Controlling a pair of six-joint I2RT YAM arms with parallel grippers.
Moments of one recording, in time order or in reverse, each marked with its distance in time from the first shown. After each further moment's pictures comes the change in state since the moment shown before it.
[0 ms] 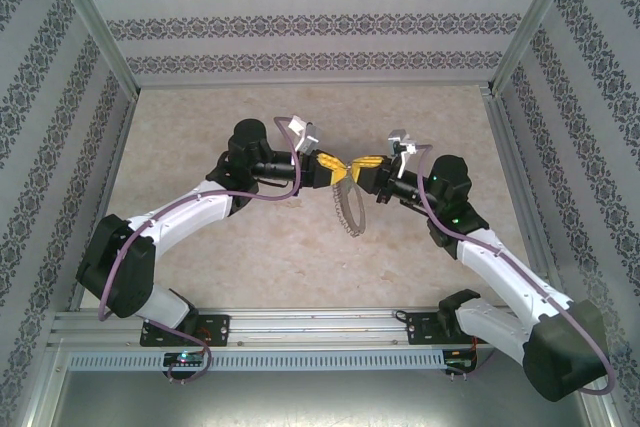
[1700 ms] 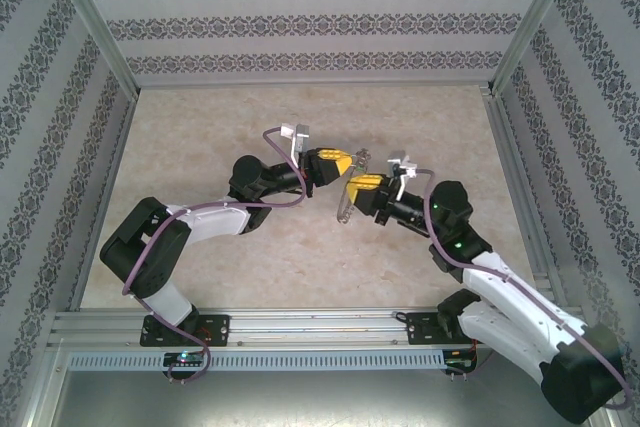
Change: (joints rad) left arm -0.074 0.146 -0.183 0.762 -0.352 -0.470; right arm 0.117 -0.188 -0.129 -0.006 0.132 0.024
